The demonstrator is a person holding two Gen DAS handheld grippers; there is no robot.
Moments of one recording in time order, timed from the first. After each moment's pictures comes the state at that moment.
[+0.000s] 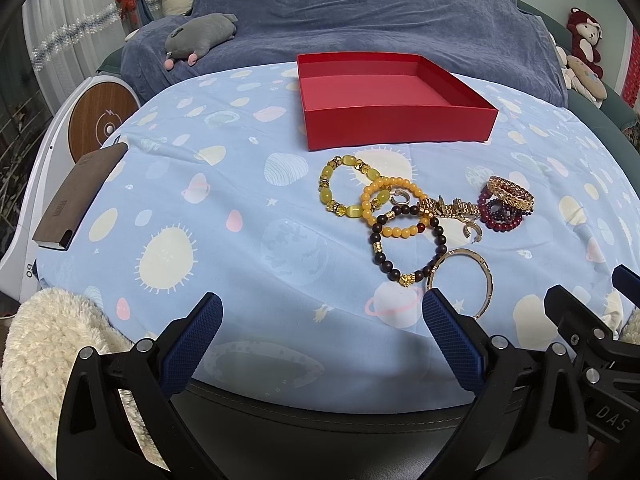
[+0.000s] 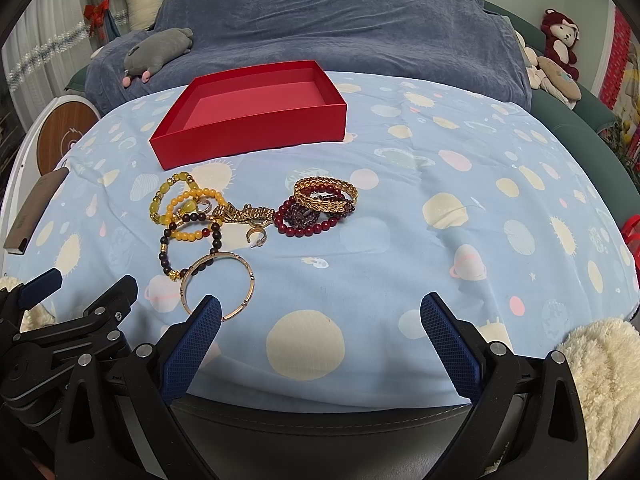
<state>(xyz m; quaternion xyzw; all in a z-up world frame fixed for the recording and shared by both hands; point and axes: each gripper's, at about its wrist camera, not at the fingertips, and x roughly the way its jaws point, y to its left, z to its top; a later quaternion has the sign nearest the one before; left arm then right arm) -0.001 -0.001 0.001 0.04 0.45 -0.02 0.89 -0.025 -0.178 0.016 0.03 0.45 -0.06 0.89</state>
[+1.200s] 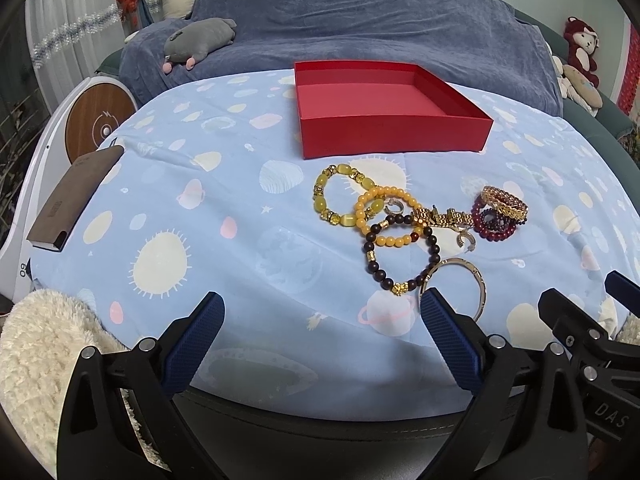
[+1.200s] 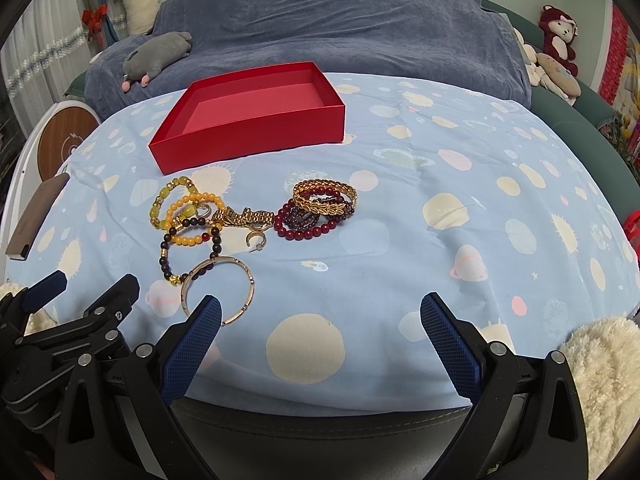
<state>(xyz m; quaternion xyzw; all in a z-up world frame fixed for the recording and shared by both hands) 0.001 -0.002 0.003 0.03 0.43 -0.02 0.90 -0.027 -0.183 0.022 0.04 0.45 -0.06 0.89</state>
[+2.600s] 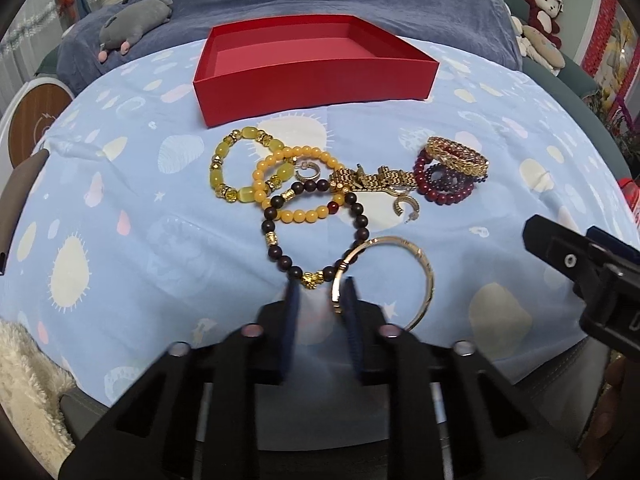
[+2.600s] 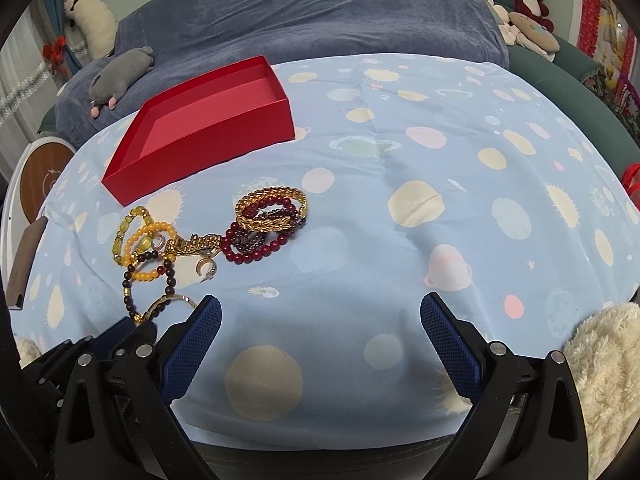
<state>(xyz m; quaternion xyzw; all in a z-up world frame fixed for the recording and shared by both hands) 0.022 -0.043 -0.029 0.04 0.49 -0.12 0.86 0.002 -0.222 0.004 0.10 0.47 -0.09 0.87</state>
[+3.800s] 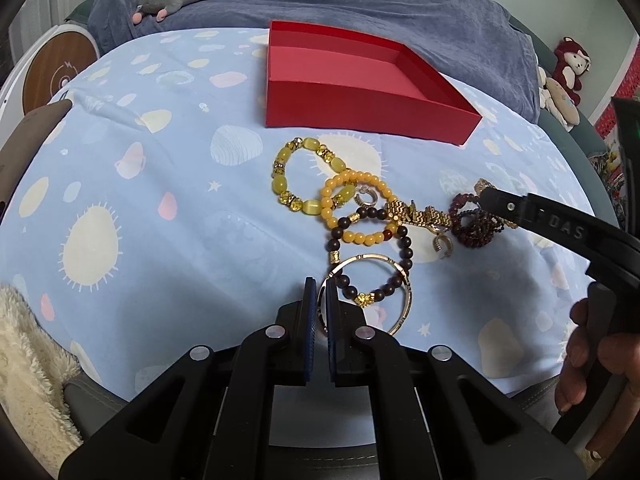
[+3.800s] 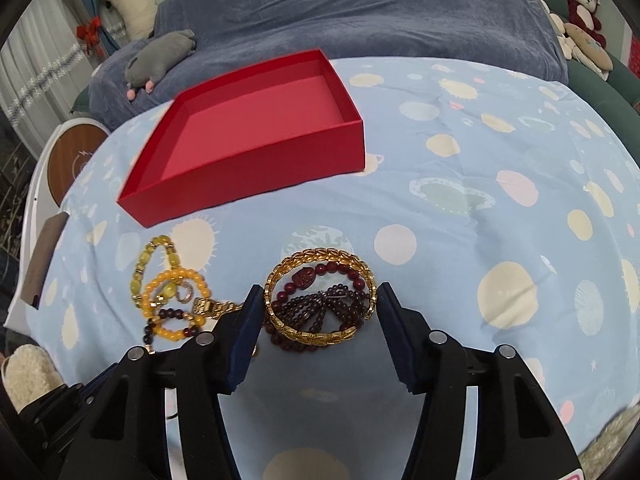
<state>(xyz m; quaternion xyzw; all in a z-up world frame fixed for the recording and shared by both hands) 0.031 0.007 -0.017 -0.05 0.48 -0.10 0.87 0.075 -0.210 0.002 0.10 0.47 0.00 0.88</state>
